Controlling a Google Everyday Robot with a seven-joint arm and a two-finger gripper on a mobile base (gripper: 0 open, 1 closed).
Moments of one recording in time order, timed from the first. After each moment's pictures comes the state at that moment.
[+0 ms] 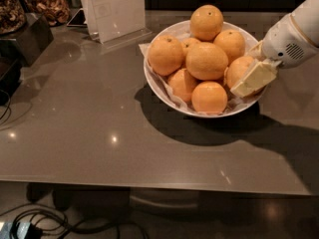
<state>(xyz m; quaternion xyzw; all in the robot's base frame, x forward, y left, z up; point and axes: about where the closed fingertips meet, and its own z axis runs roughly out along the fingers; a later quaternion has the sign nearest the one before) 0.537 -0.192 0.913 -0.55 0.79 0.14 0.23</state>
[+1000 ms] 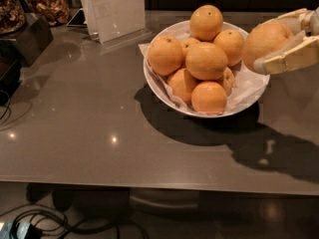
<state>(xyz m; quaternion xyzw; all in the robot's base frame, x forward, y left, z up) 0.492 -0.191 1.012 -0.56 0.66 0.28 0.42</state>
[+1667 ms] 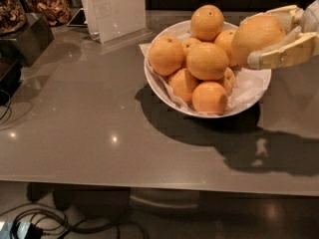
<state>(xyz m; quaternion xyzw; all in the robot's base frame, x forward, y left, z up) 0.484 -0.174 1.030 -0.56 0.58 0.37 0.46</state>
